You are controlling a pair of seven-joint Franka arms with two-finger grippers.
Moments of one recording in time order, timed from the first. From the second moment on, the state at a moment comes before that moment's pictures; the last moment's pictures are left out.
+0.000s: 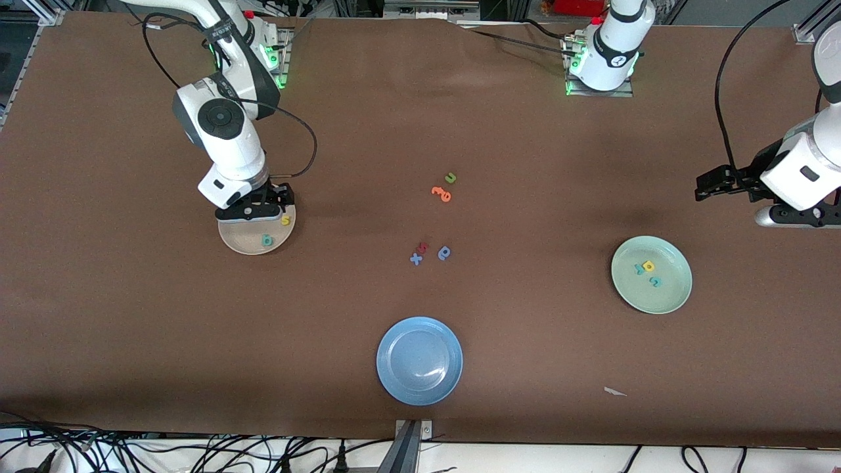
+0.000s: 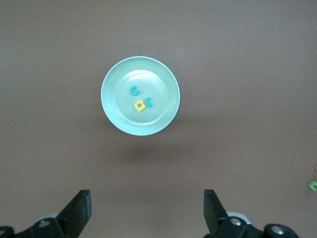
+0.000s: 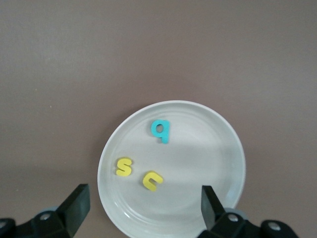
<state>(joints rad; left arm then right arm) -0.03 0.11 0.04 -1.63 0.00 1.64 0.01 -0.08 0.19 0.44 -2.21 -0.38 2.35 0.49</state>
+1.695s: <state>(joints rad) -0.03 0.11 0.04 -1.63 0.00 1.63 0.01 0.07 0.18 0.04 -1.41 -0.04 1.48 -0.03</state>
